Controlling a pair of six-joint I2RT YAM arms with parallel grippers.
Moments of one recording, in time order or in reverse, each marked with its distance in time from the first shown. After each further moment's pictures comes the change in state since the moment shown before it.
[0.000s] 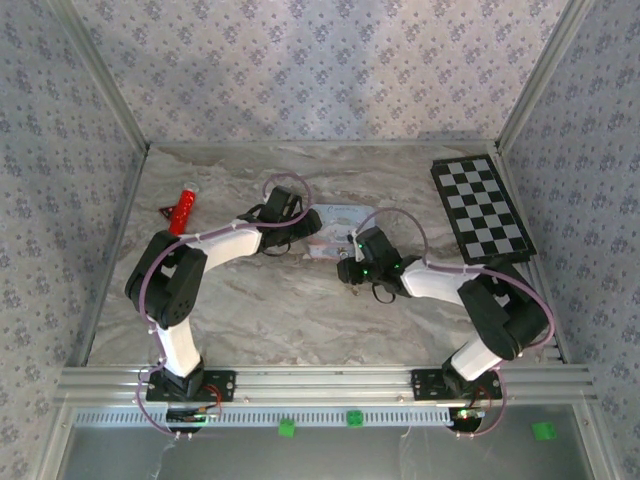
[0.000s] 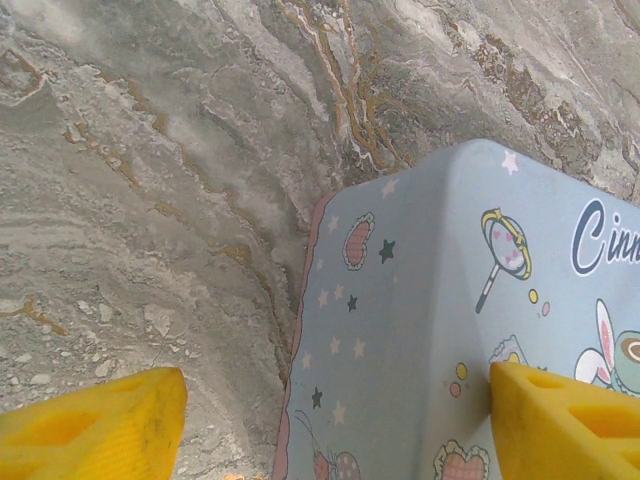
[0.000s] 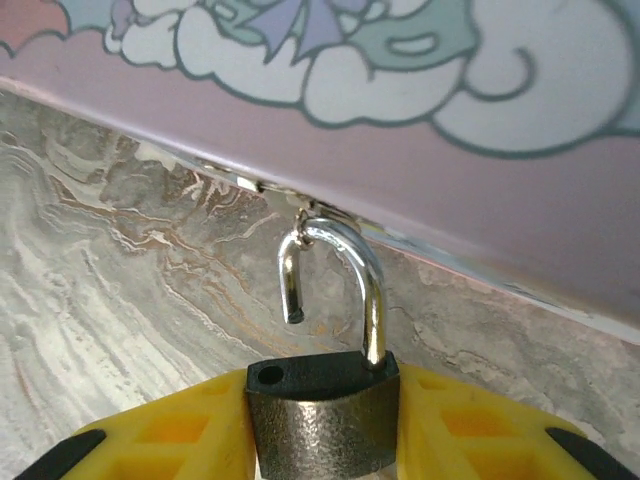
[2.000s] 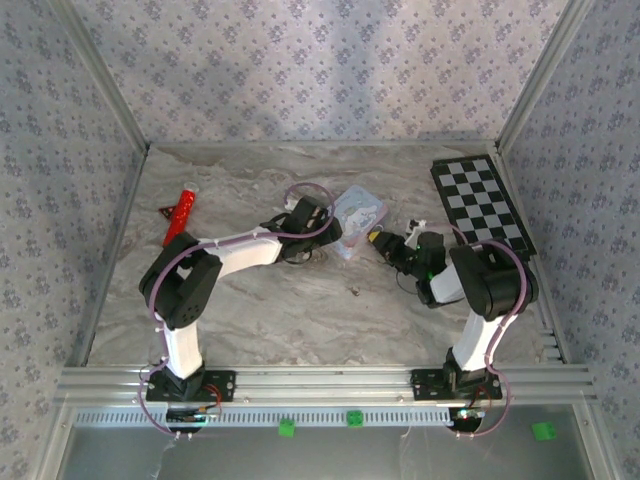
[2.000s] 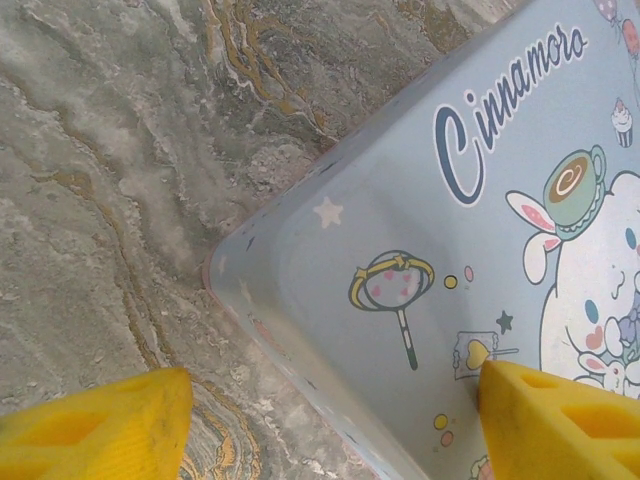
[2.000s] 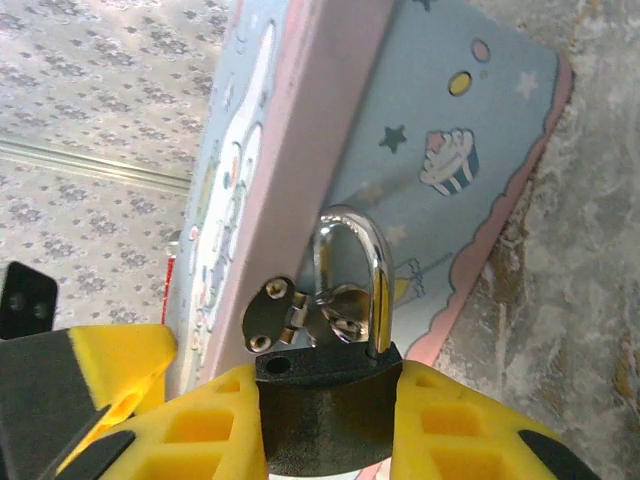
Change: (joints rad) left arm -0.157 0.046 0.041 0.031 -0.103 -0.094; right arm -0.406 0.231 -0.288 1.045 -0.354 0.633
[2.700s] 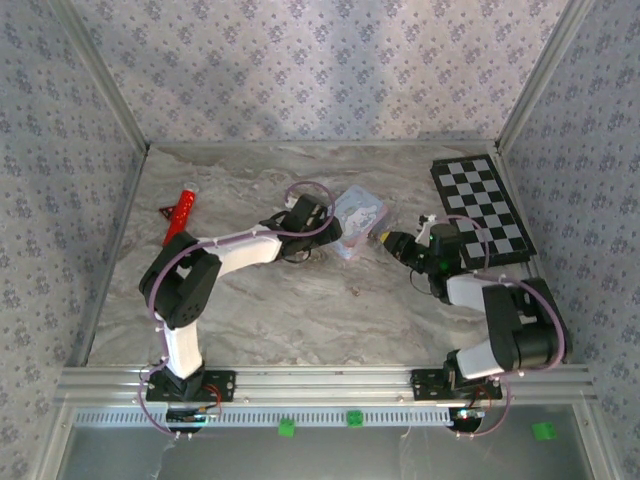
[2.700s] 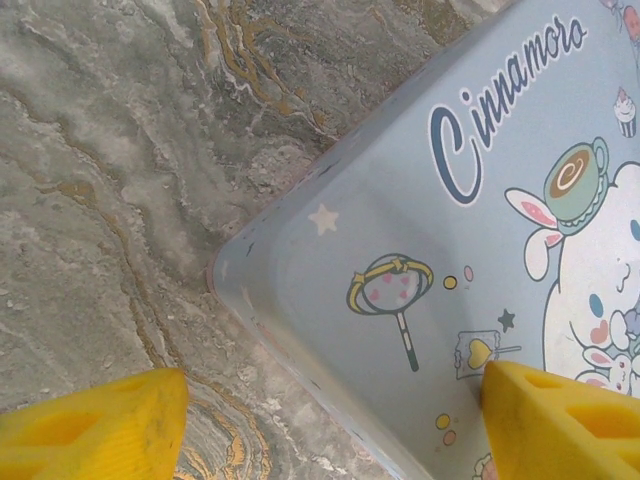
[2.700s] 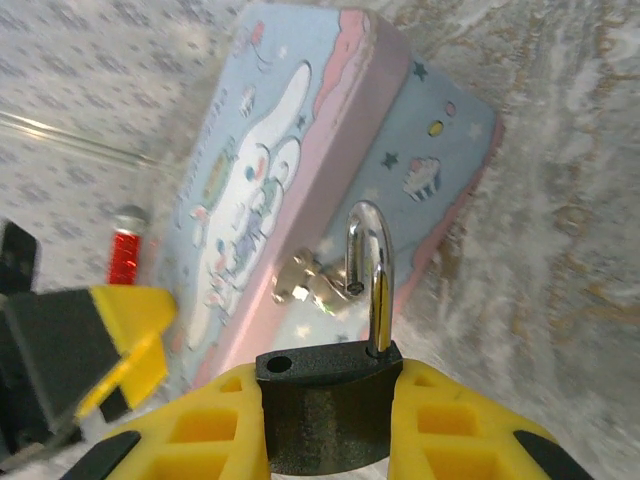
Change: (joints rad) left arm 0.007 0.000 0.025 -0.038 0.019 0.050; right arm -0.055 -0.389 0.039 -0.628 0.017 -0.275
